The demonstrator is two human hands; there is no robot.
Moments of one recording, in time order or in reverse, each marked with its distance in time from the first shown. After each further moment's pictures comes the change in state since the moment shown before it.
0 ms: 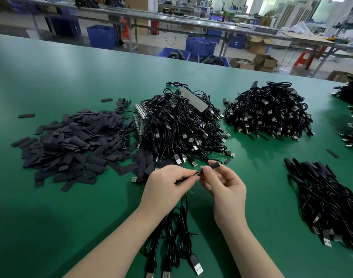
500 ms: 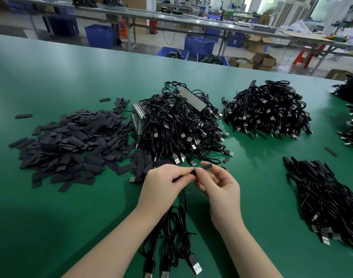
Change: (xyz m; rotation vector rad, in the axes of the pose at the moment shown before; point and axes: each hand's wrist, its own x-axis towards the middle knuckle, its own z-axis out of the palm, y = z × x) left_hand 0.001 -0.002 -0.001 -0.011 0.006 -0.035; right_hand 0.000 0.005 0.000 -0.070 -0.070 0.056
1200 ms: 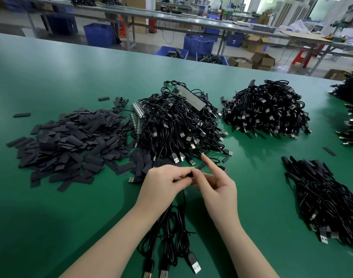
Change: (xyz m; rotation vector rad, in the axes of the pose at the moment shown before) left_hand 0.003 0.005 -0.003 -0.003 -0.099 0.026; right_hand -0.001 0.004 -0.004 -0.395 -0.060 -0.201
